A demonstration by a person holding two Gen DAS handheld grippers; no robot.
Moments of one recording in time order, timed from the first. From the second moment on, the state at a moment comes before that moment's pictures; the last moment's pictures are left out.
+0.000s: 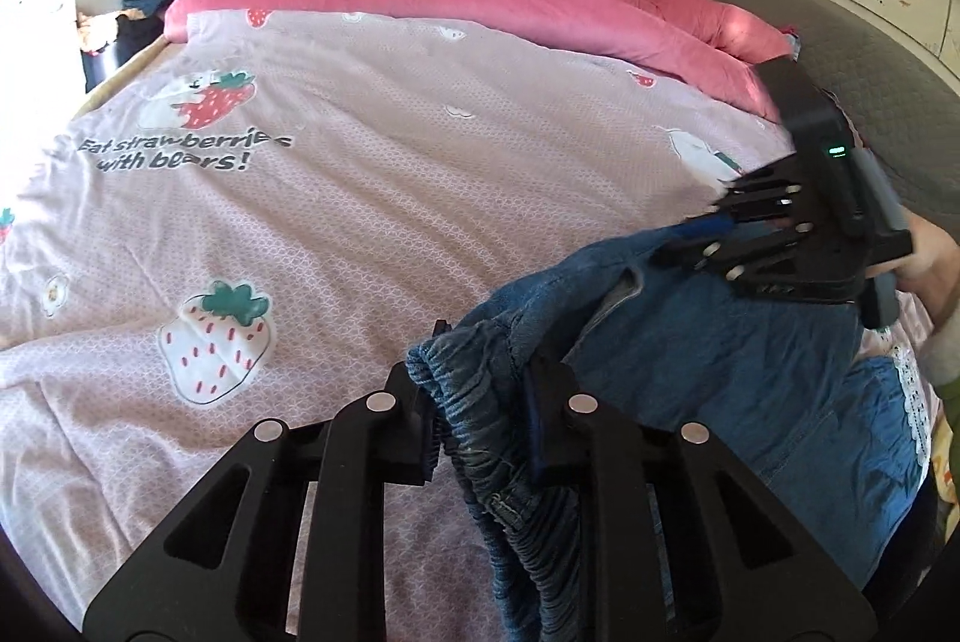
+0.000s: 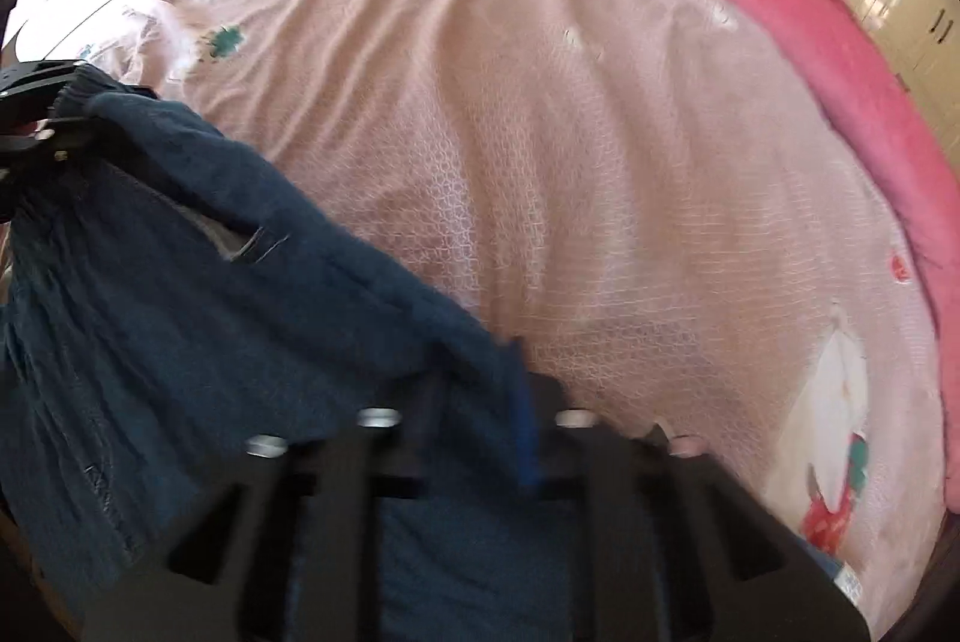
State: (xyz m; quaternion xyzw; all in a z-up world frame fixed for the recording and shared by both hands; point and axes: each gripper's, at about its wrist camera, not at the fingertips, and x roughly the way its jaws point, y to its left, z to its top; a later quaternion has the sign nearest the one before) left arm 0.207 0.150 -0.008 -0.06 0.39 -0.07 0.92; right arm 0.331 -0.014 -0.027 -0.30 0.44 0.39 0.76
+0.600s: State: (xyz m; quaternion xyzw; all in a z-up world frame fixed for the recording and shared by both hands) left arm 0.087 0.133 0.026 -0.01 0.30 -0.17 0.94; right arm 0.107 -0.114 0.046 -0.18 0.37 0.43 0.80
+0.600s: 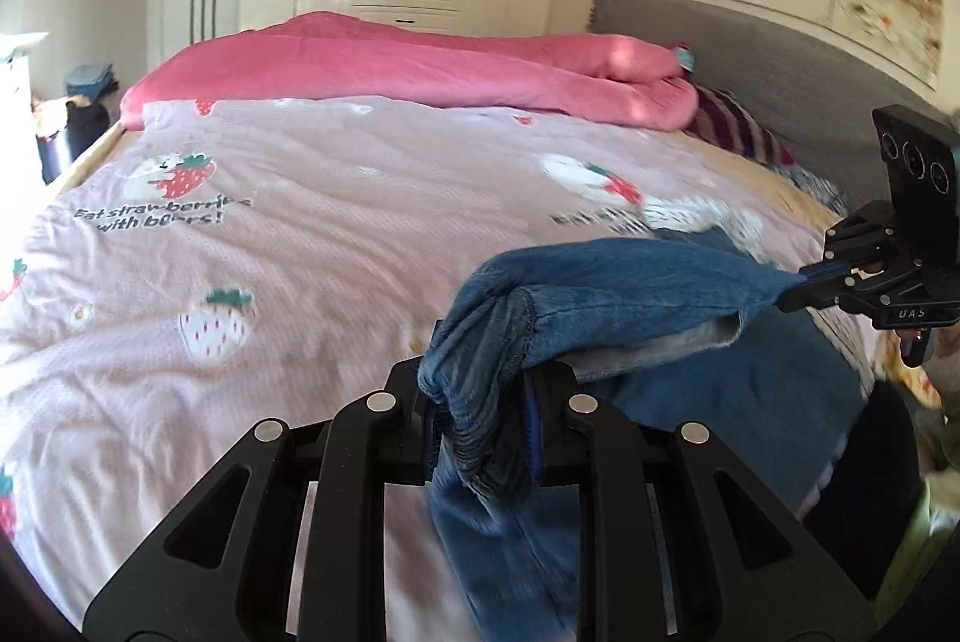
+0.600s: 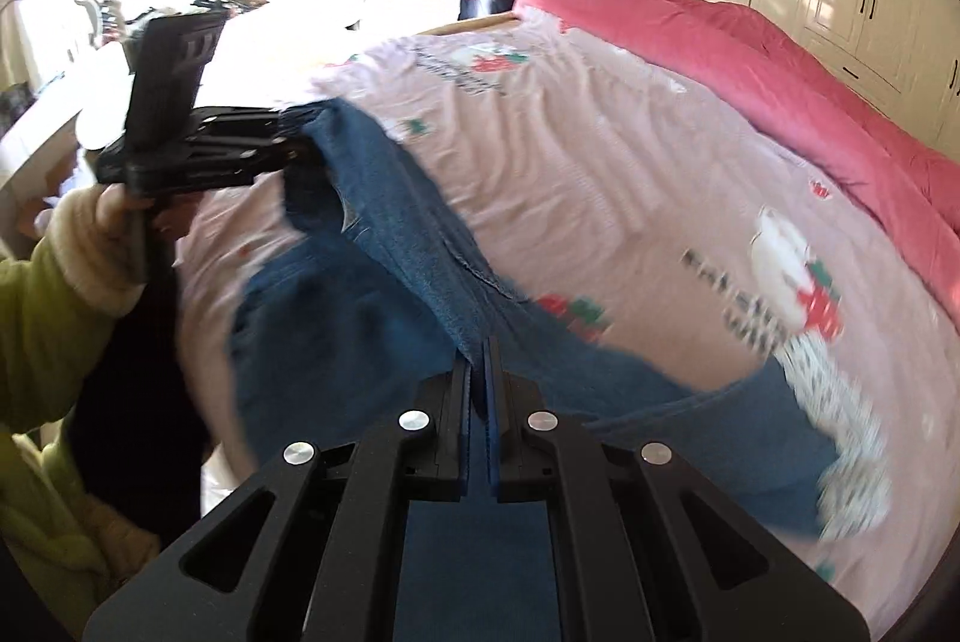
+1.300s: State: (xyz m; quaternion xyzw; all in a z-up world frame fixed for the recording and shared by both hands) left arm 0.006 0.110 -0.018 0.09 0.38 -0.15 0.91; right arm 0.033 -0.108 -0.041 -0.13 0.43 0.44 0.78
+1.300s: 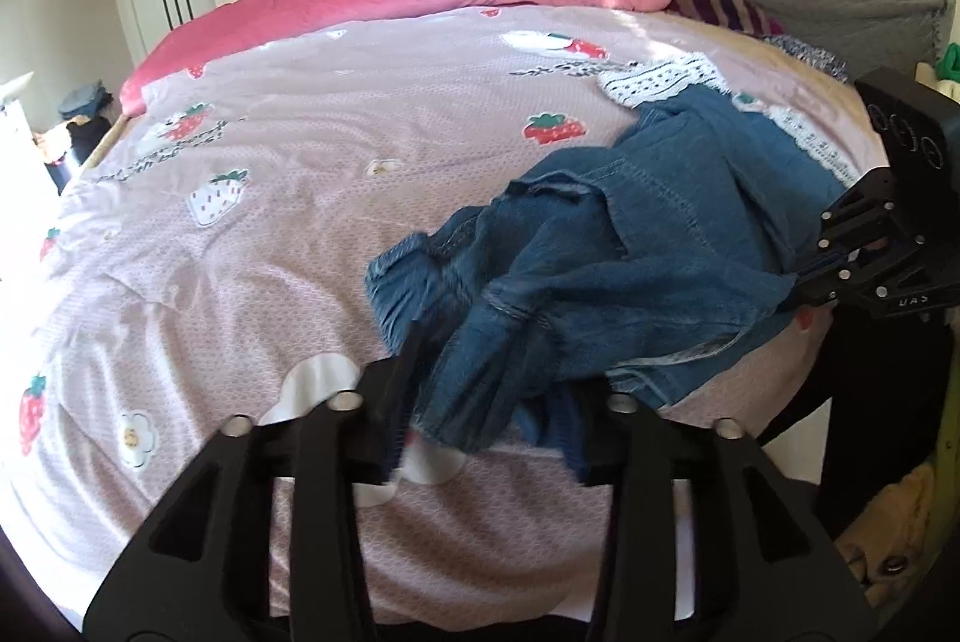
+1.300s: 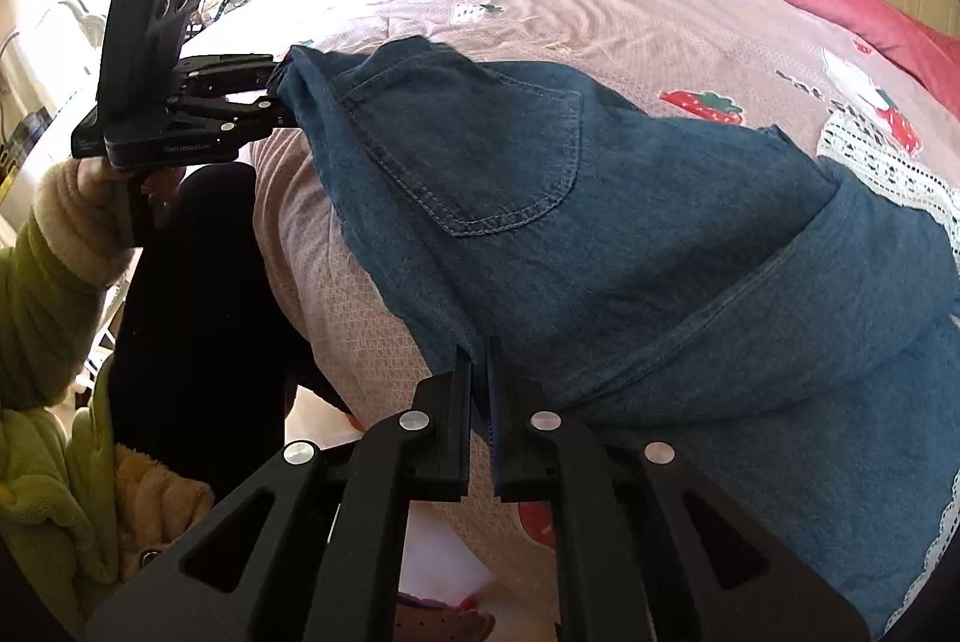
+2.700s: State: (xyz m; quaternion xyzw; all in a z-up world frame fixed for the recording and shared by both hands) left arm 0.028 0.077 -0.046 0.02 0.44 -0.15 0.88; right arm 0.059 -0.134 -0.054 -0.02 0.47 0.40 0.79
